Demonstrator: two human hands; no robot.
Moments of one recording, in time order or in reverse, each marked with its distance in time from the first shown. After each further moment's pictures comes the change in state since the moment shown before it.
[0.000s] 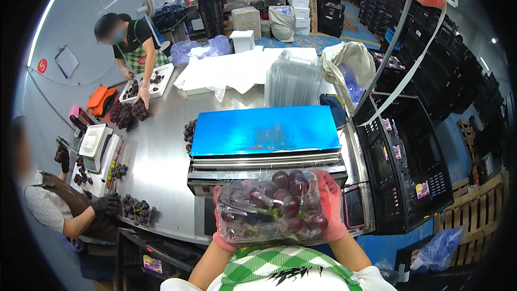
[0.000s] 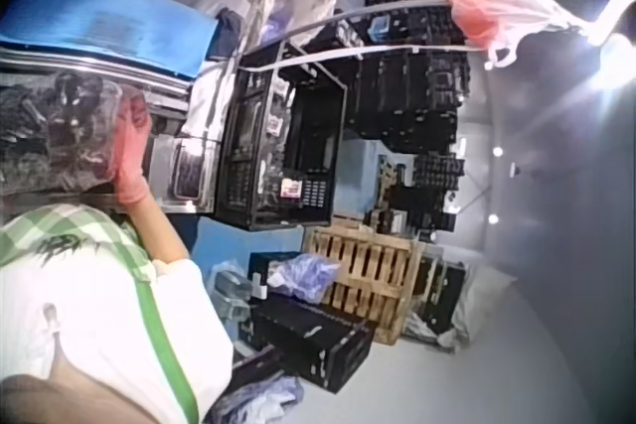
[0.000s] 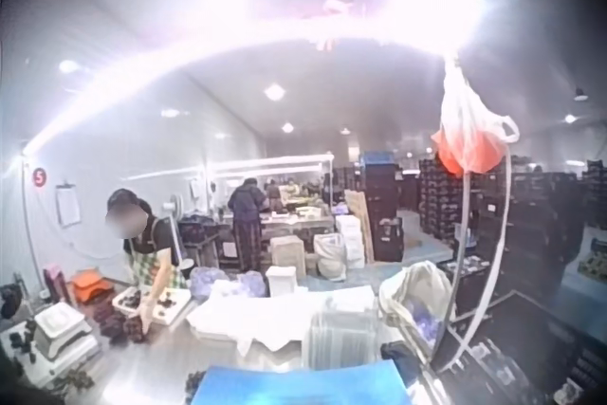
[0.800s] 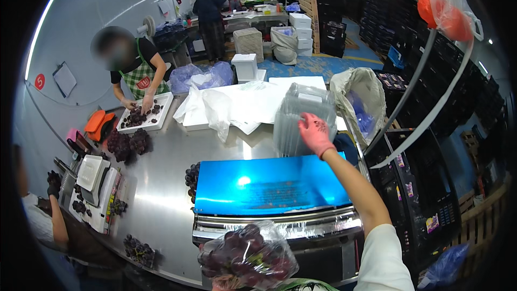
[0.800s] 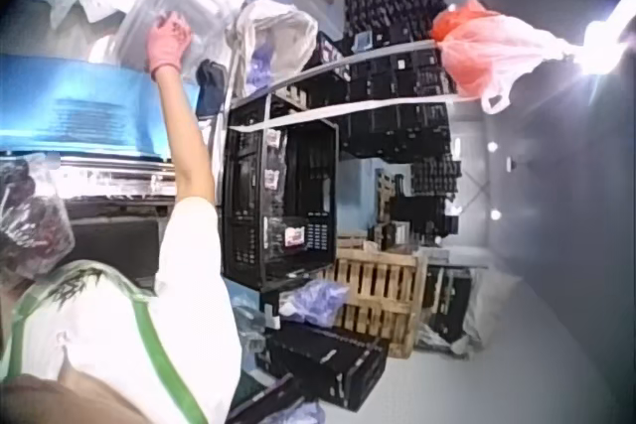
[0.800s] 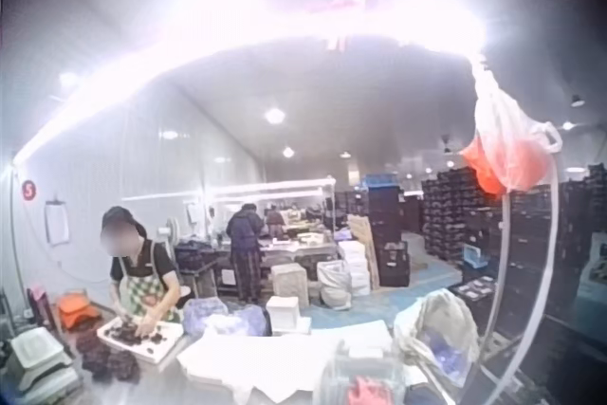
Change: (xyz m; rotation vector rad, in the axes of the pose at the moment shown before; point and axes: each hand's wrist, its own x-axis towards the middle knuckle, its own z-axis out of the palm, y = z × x) left_hand 0.033 0.039 0.000 0.631 0.578 0.112; right_hand 0.368 -0.016 0.005 -1.551 0.219 -0.792
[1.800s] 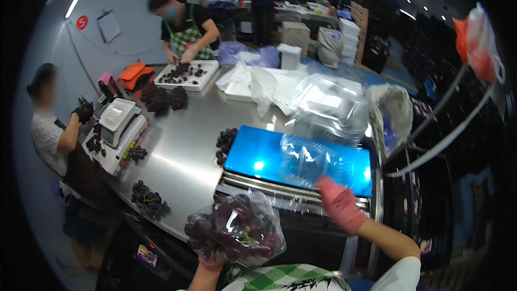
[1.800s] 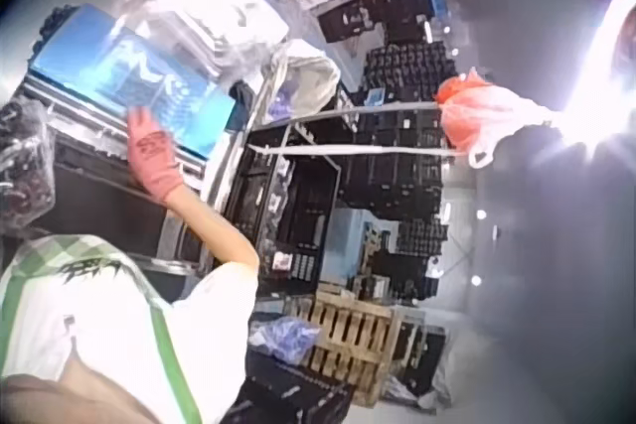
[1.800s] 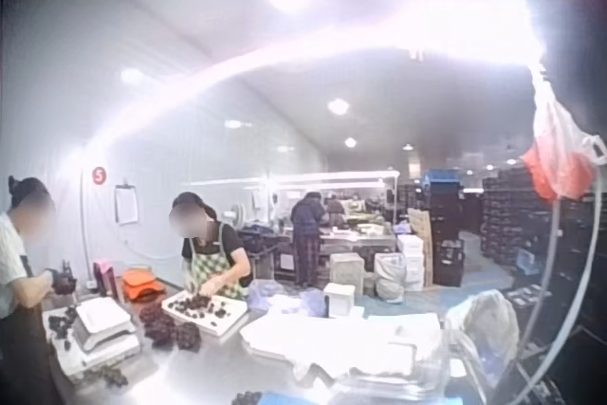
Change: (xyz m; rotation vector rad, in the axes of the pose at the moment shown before) left_hand -0.095 0.012 -0.042 -0.772 -0.190 0.193; right_hand -0.177 -0.110 -0.141 0.082 -0.604 -0.516
